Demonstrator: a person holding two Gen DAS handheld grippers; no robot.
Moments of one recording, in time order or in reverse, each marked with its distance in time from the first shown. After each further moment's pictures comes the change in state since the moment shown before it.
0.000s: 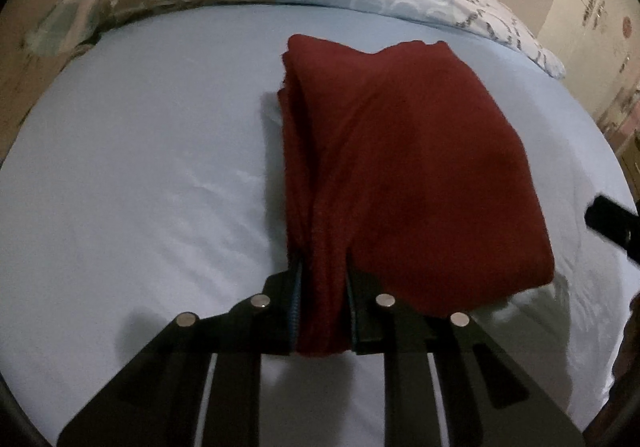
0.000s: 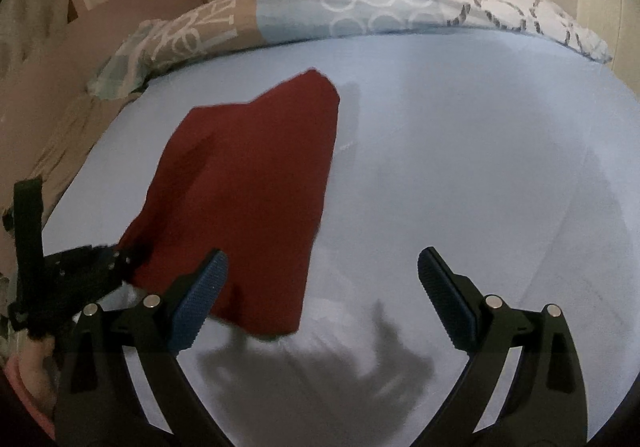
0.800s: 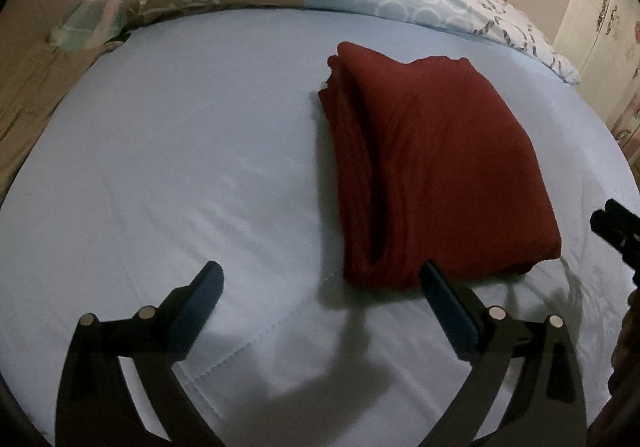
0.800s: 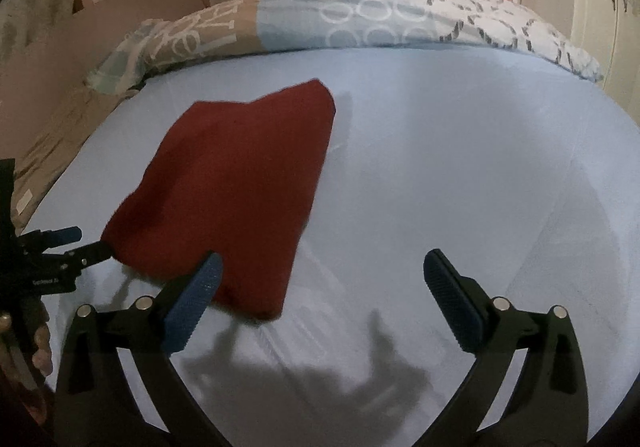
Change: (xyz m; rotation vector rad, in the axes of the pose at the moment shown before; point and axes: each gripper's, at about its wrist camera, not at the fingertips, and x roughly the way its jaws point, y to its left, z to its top) left arm -0.035 0.023 -0.018 -0.018 -0.010 0.067; right arm -0.009 0.002 -0.017 -0.044 -0.062 -0.050
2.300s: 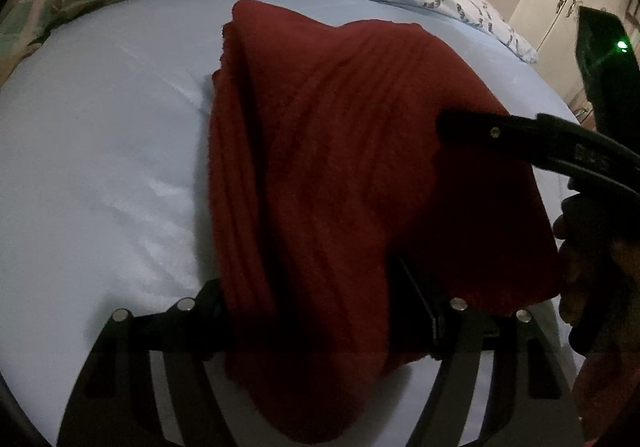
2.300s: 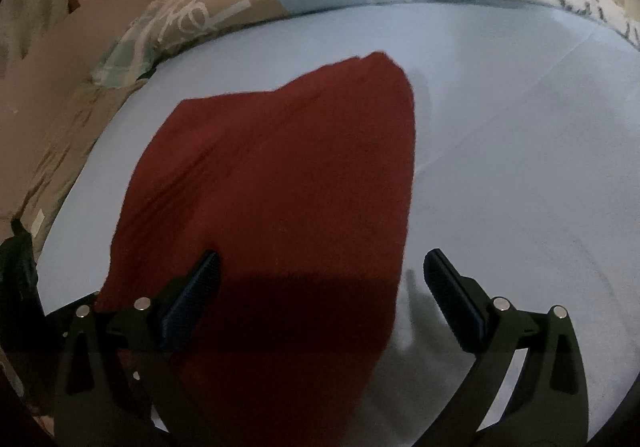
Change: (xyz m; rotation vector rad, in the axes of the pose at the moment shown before) left arm 0.074 -0.034 0.026 0.087 0.057 -0.222; right arm 0.135 0.018 0.070 0.043 0.171 0.180
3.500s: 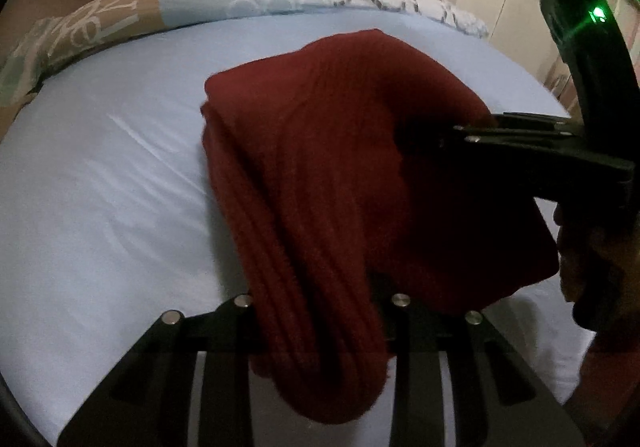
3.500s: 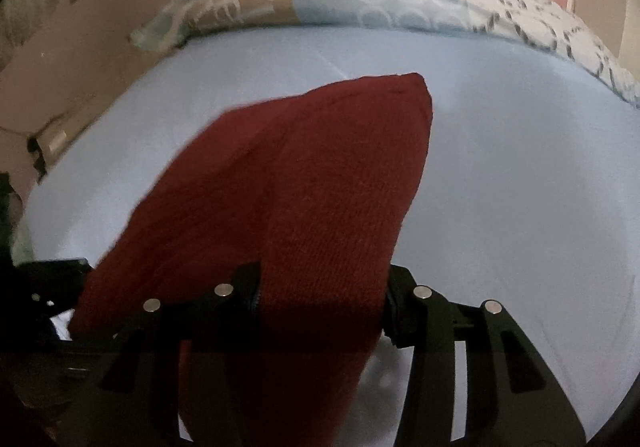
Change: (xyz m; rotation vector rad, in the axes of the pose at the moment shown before) left arm -0.045 -0.190 -0.075 0.141 -0.058 0.048; right arm -0.142 -0.084 -0.100 -0.210 -0.043 -0.041
